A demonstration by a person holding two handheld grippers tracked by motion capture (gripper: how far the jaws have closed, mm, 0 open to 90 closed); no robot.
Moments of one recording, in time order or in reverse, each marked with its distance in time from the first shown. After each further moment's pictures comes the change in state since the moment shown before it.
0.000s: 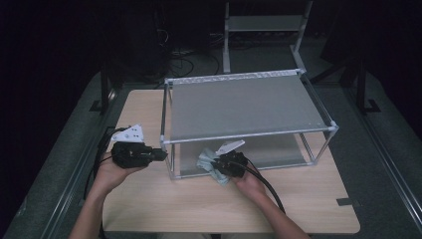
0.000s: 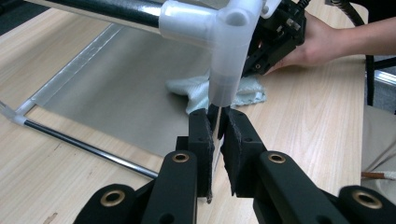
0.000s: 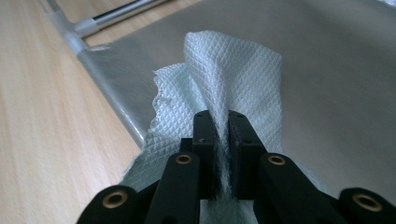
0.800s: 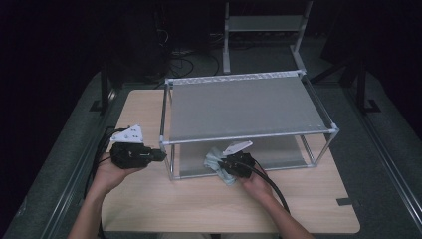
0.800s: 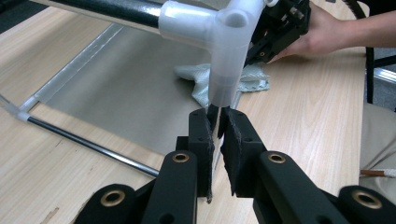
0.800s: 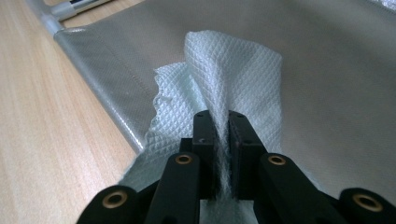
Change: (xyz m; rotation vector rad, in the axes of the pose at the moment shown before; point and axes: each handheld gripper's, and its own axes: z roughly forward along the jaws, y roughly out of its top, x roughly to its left) left arm -0.002 0.000 -0.002 0.011 0.004 0.002; right arm -0.011 -0.012 -0.013 -0.007 -0.044 -0.016
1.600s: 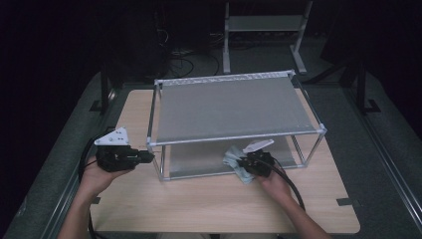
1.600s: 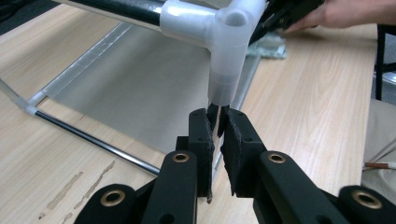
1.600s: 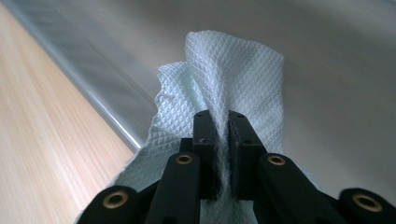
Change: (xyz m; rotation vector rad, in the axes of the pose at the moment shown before) left arm 0.004 -0.020 -0.024 -0.014 0.033 -0.031; right arm -0.035 -0.030 -0.034 0.034 -0.060 0.068
